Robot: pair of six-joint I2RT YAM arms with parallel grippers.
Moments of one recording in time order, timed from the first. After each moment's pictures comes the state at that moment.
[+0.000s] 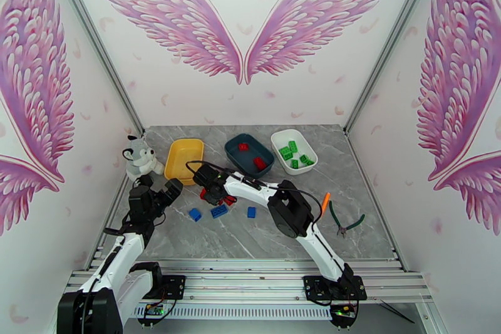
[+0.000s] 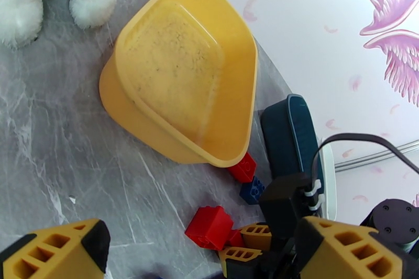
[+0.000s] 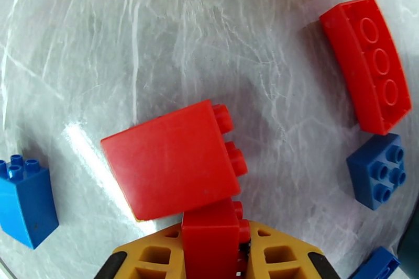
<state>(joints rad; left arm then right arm) 0.06 0.95 0.34 0.11 0.30 -0.82 0.93 2.34 1.94 -0.76 0.08 -0.01</state>
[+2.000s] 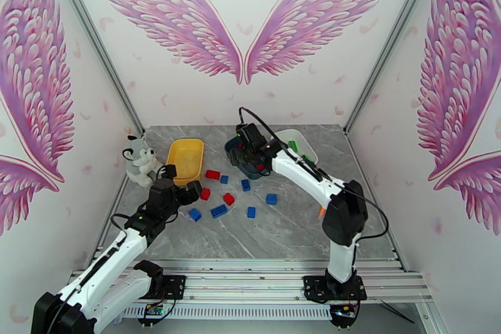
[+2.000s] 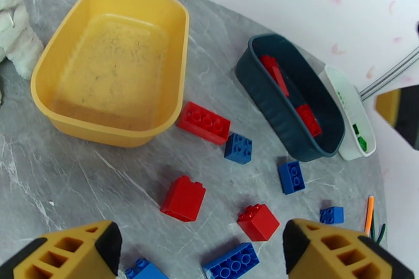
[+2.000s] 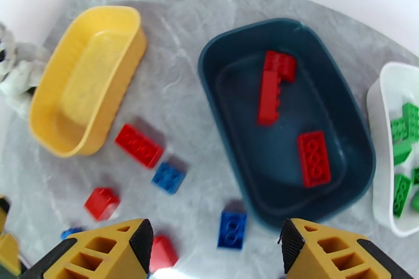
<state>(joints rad) -0.37 0.96 0.57 -0.21 -0.07 -0.58 0.66 1.80 1.63 -0.65 0.08 0.37</state>
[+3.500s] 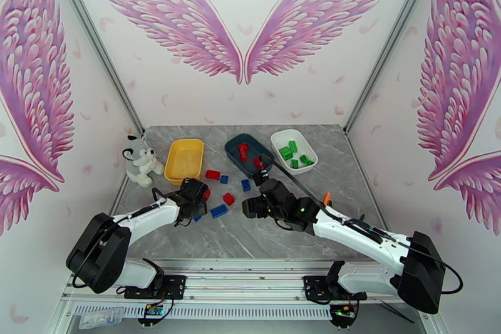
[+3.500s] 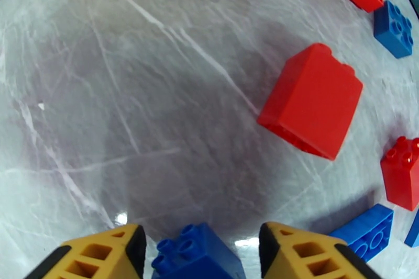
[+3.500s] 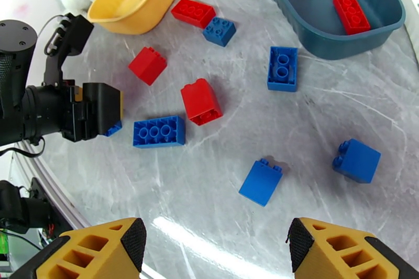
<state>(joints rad) -0.51 1.43 0.68 -0.46 -0.24 -0.70 0.87 1.25 0.88 -0.42 0.09 0.52</state>
